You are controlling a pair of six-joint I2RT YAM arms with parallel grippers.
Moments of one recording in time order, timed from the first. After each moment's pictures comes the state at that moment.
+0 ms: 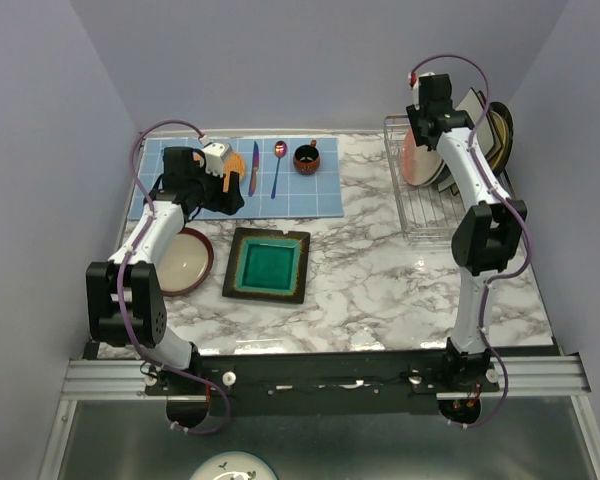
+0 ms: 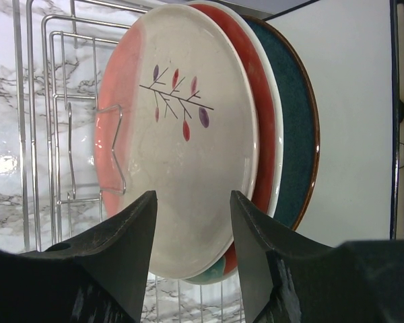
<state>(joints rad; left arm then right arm) -0.03 1.54 1.14 -0.29 0.46 0.16 0.14 2.14 2.14 -0.68 0.40 -0.29</state>
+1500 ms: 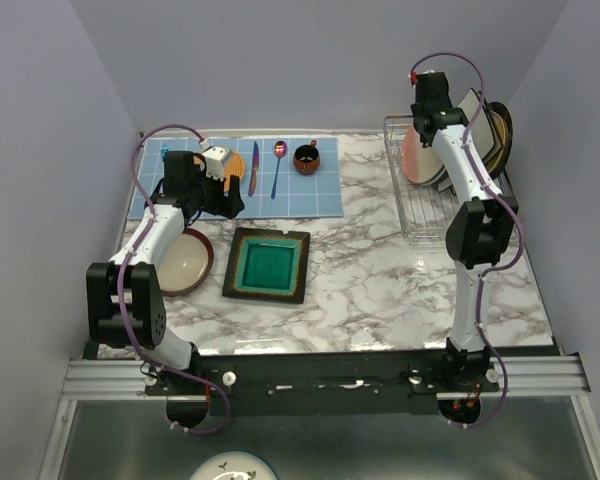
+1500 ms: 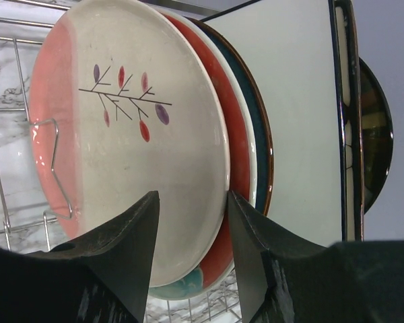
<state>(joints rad) -0.03 1.53 1.10 -0.26 0.46 0.16 0.14 2.23 2.24 -0.69 0.57 -0.35</state>
